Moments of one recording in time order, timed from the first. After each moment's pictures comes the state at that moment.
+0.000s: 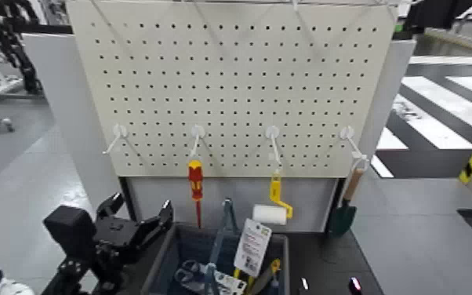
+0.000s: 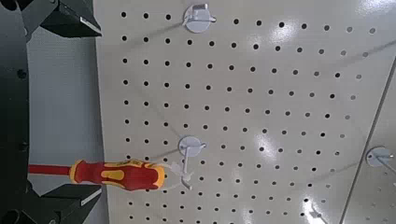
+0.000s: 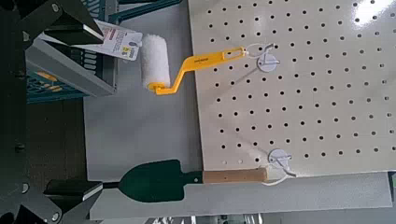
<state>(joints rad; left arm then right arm) 0.17 0.16 -0.04 -1.87 0.23 0.03 -0.18 0.42 -0.12 0.22 -1.71 -0.12 -0.30 -0.15</state>
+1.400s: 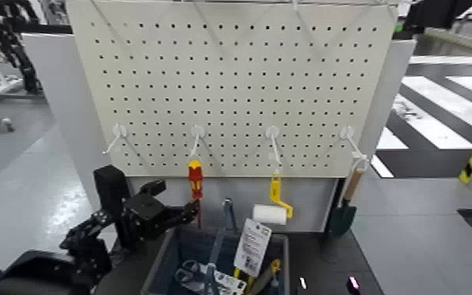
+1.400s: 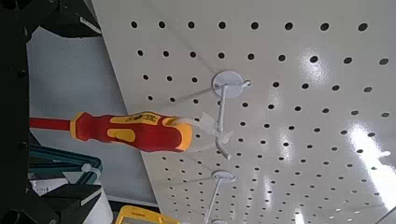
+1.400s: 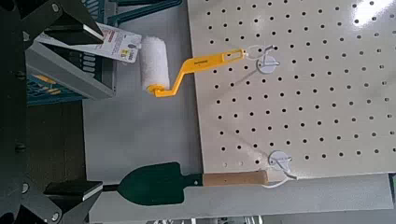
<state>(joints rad) -0.12 0.27 -0.13 -1.65 0.32 0.24 -0.52 0.42 -0.11 0.23 -1.71 -0.12 -0.31 -0.15</state>
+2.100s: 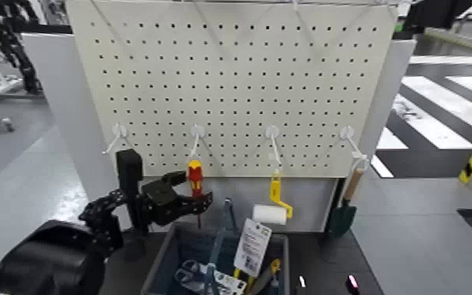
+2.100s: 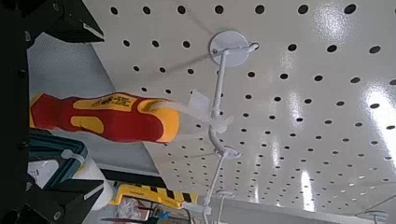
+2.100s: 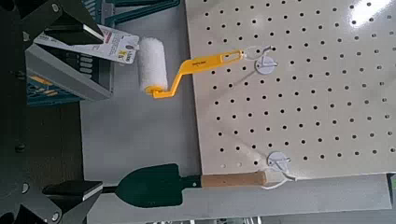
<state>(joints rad) -0.30 0.32 -0.25 -1.46 0.38 0.22 -0.65 0.41 -0.11 0.23 -1.70 -0.12 -0.32 -0.15</state>
